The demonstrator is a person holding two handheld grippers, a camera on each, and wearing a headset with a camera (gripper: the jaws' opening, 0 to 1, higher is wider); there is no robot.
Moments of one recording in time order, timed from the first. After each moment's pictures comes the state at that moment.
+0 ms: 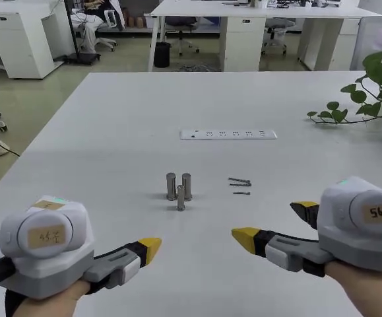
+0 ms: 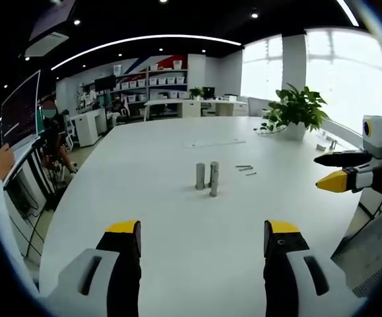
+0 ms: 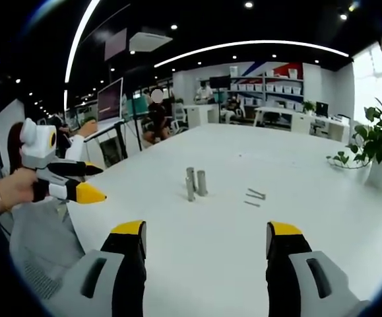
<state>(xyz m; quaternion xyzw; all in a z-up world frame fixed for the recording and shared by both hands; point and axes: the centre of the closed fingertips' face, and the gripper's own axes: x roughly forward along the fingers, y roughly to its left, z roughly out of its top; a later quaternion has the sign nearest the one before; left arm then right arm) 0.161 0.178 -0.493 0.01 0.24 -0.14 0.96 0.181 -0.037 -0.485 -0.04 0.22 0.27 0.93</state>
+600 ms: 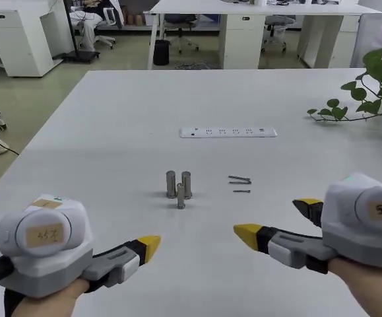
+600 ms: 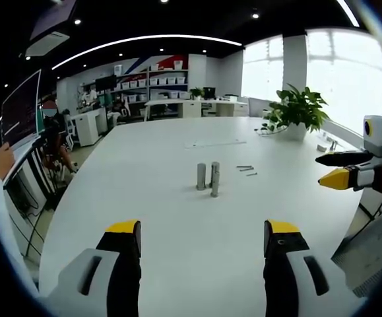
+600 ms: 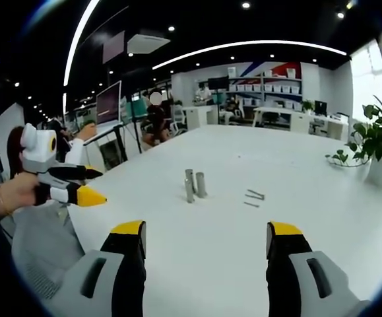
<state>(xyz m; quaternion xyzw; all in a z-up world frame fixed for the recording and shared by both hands) 0.162 0.179 -0.493 0.01 0.24 -0.14 0.96 0.182 -0.040 -0.481 -0.03 0.22 0.27 0.94</state>
